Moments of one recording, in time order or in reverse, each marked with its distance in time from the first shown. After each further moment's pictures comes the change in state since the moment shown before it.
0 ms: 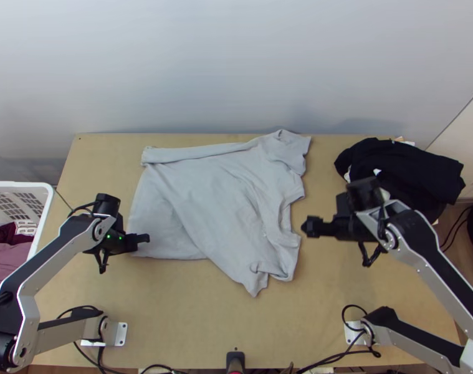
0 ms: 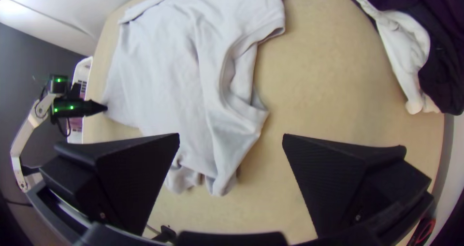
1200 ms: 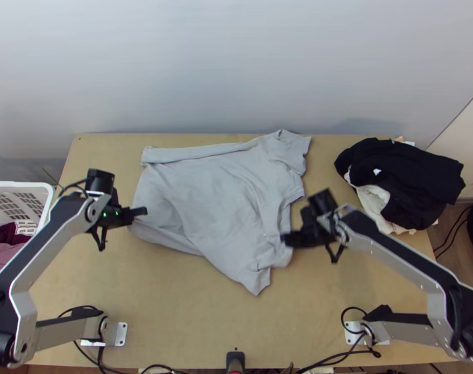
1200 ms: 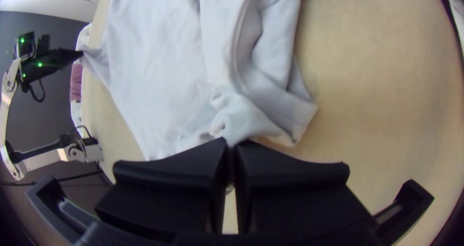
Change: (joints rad) left arm -0.004 0.022 0.240 -0.028 -0.058 -0.044; right arm 0.071 0.277 -0.181 0.317 -0.160 -0.020
